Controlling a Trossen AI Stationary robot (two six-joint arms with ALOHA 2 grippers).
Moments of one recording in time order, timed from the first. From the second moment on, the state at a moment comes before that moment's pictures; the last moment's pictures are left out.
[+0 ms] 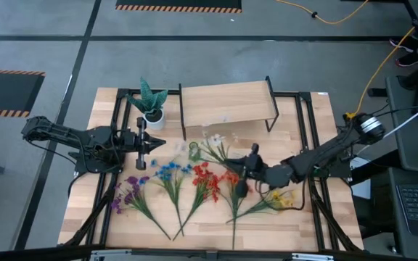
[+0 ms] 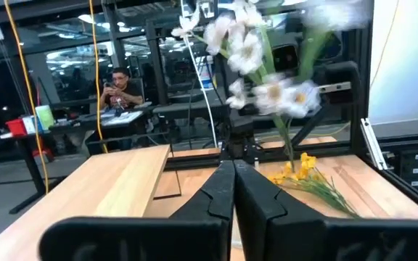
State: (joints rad) left arm -0.19 0.47 0.29 0.29 -0.29 0.15; right arm 0.48 1.42 0.81 0.43 0.82 0.26
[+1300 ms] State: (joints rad) left arm -0.19 0.47 0.29 0.29 -0.30 0.18; right arm 0.29 1.50 0.50 1.22 0.71 -0.06
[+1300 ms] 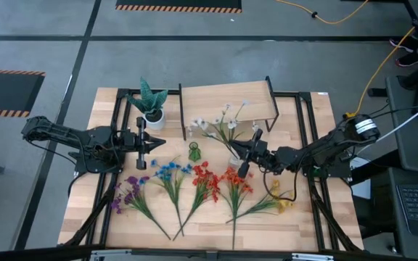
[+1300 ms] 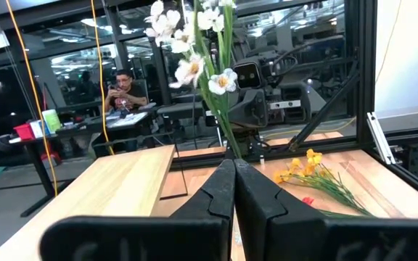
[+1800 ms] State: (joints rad) left arm -0.19 0.47 0.29 0.29 -0.30 0.18; right arm 0.29 1.54 0.50 1.24 0.71 -0.06
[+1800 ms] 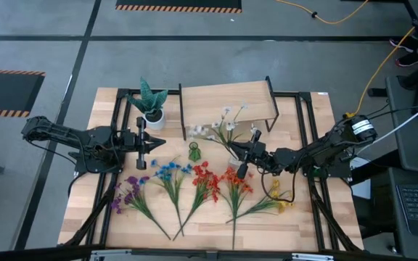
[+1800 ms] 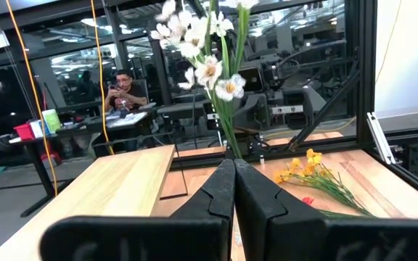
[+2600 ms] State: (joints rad) left arm -0.19 0.47 0.29 0.29 -0.29 0.14; right arm 0.31 1.64 0.50 1.33 0.76 -0.11
